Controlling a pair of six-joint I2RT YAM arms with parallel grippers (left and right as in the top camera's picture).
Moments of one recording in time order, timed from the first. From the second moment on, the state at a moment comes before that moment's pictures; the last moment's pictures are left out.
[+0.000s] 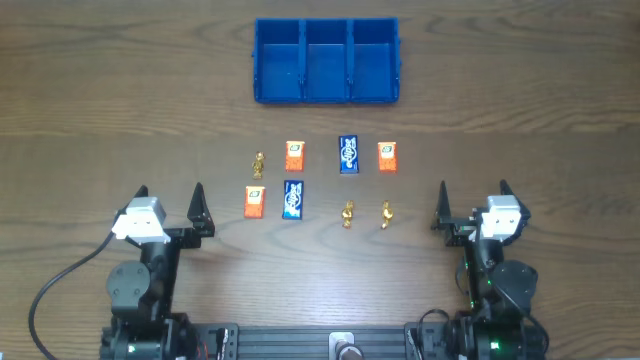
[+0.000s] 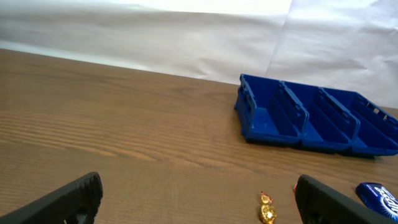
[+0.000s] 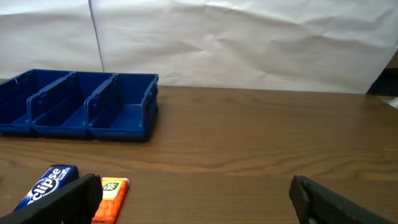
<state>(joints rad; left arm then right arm) -0.02 0.01 0.02 -0.12 0.03 -0.17 -0.02 0.01 0.01 -0.07 -0.03 -0.04</state>
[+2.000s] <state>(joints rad) -0.41 1.77 0.98 -0.76 0.03 -0.41 -0.02 0.01 0.01 -0.08 -0.03 -0.04</state>
